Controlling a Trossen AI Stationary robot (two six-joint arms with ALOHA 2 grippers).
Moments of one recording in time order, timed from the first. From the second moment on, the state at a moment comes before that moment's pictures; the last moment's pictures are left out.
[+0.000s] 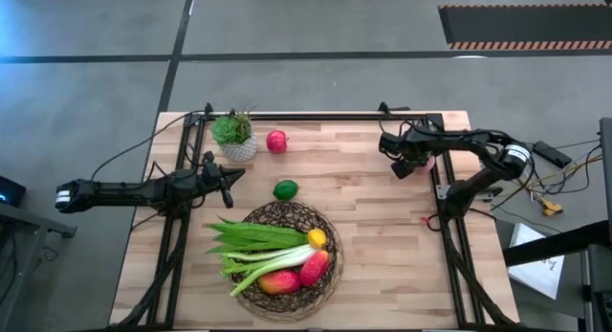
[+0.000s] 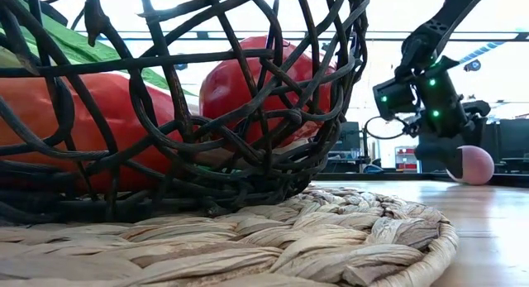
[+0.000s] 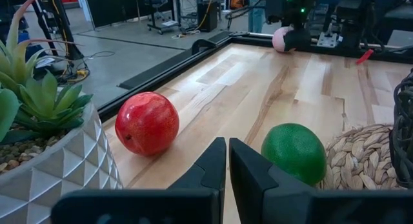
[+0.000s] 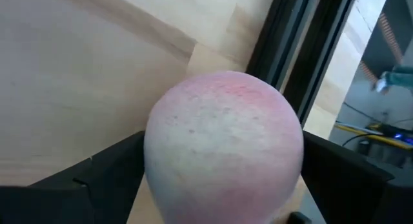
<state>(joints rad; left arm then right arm) 0.09 0.33 0.00 0.07 -0.41 -0.07 -0.64 1.62 0.73 -1.02 0.45 0.53</state>
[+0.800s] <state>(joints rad) 0.09 0.33 0.00 0.07 -0.40 -0.07 -0.01 1.23 0.79 -0.73 0.44 0.65</state>
